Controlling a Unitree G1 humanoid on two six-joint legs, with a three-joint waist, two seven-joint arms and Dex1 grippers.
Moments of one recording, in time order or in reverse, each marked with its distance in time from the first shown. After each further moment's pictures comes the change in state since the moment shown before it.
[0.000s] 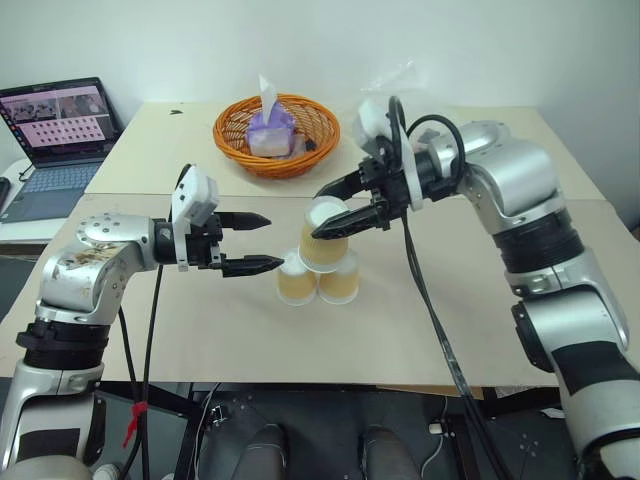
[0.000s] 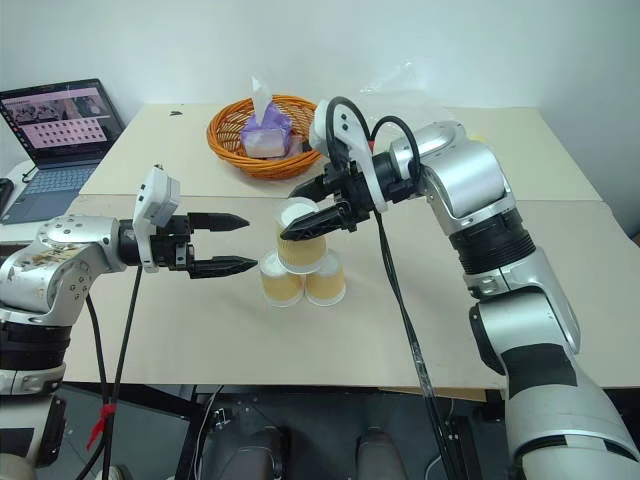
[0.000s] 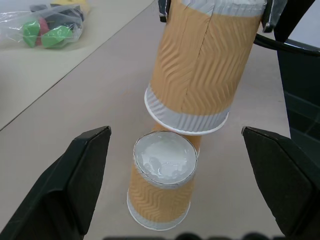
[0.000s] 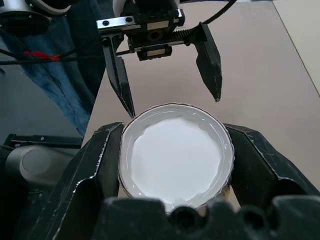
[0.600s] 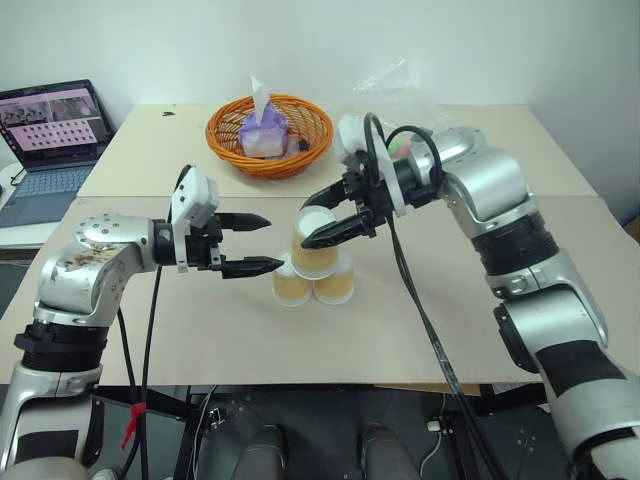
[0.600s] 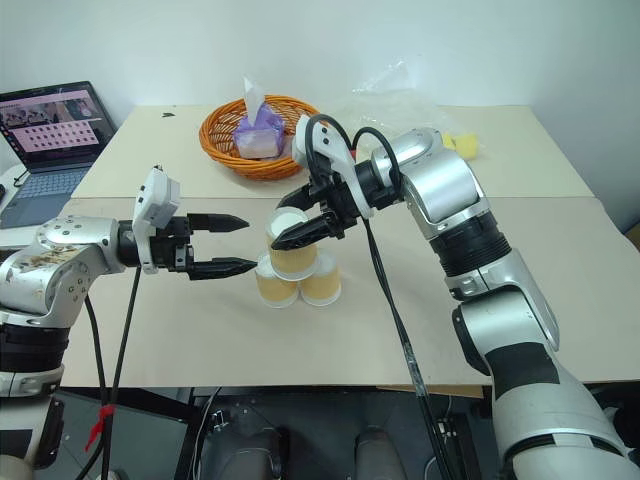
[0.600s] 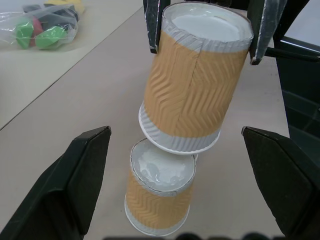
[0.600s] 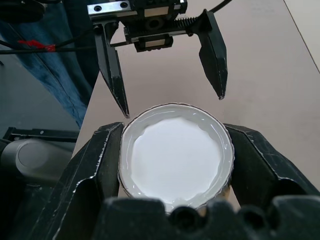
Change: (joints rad) left arm 0.010 0.004 0.001 -0.014 -0.002 0.002 0.006; right arm -0.005 0.053 0.005 0.083 -0.065 -0.052 0.027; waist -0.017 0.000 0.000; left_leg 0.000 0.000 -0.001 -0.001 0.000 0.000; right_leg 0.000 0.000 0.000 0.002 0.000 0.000
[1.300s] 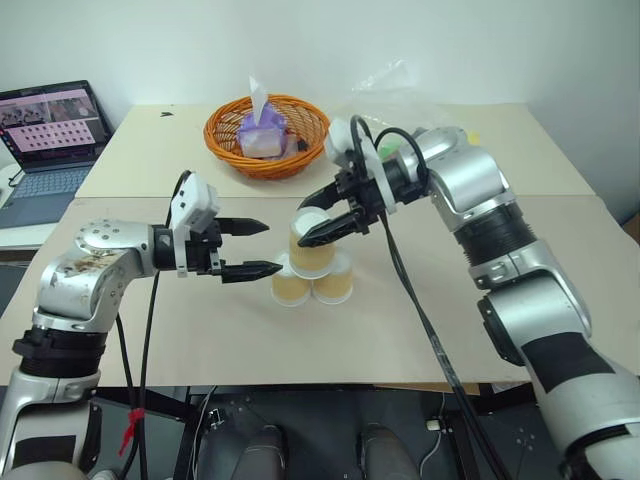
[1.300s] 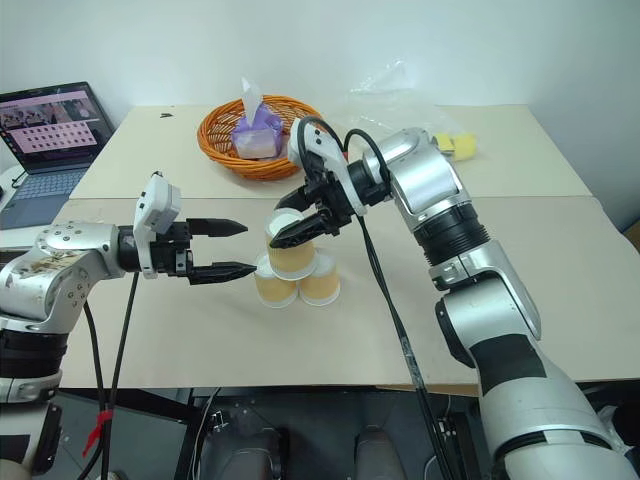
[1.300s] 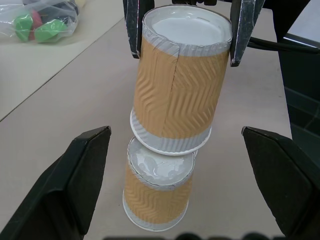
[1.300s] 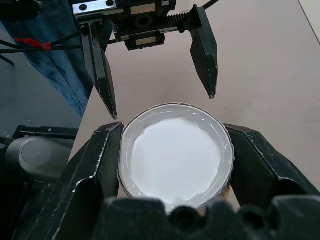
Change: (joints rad) left arm 0.030 0.009 0.003 -0.024 0.000 0.001 0.017; right arm -0.055 0.074 -0.003 0.185 -0.072 -0.093 0.063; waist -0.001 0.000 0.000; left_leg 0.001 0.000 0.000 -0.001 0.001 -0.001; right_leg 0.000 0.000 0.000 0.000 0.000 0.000
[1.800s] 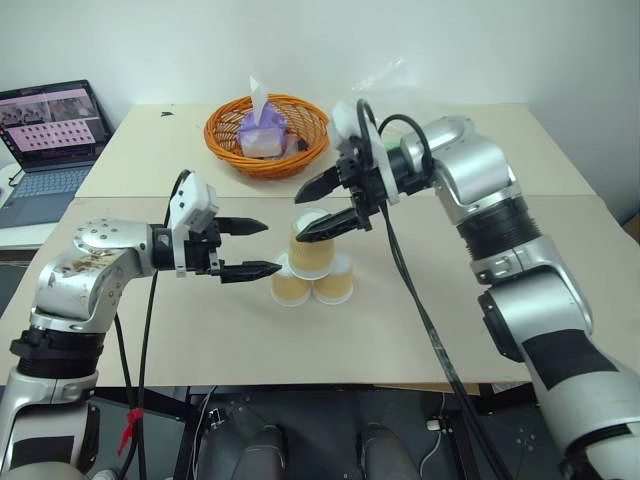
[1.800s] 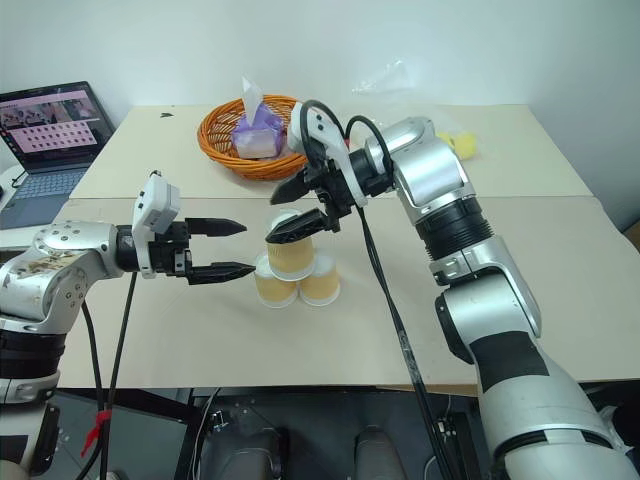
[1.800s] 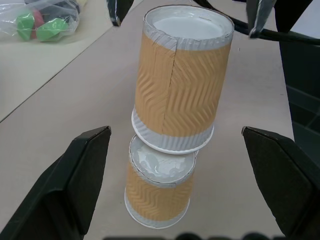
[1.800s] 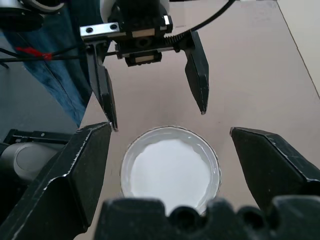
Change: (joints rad) left arm 0.001 0.005 0.000 -0.002 0.000 -0.001 0.002; right arm -0.024 -0.021 -0.048 -0.063 0.012 0.033 0.013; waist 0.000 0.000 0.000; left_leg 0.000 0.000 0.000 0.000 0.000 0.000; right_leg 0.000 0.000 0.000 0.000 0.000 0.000
